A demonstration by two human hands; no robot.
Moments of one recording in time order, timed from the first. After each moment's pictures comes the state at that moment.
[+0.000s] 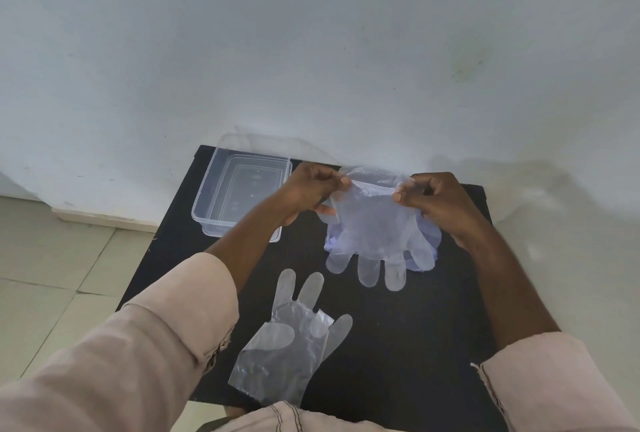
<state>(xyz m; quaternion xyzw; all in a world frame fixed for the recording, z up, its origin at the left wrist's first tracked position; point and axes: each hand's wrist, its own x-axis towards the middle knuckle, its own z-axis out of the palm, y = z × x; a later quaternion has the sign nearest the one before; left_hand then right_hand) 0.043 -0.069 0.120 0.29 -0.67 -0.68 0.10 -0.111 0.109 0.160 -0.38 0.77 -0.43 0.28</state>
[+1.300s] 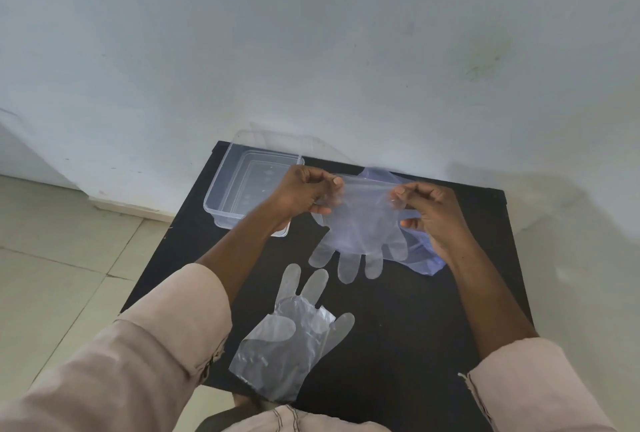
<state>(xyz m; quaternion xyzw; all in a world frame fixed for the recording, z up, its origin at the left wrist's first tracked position) 0.060 -0.056 0.119 0.35 -0.65 -0.66 0.15 -0.115 0.109 0.116 -0.25 0.71 -0.56 0.35</state>
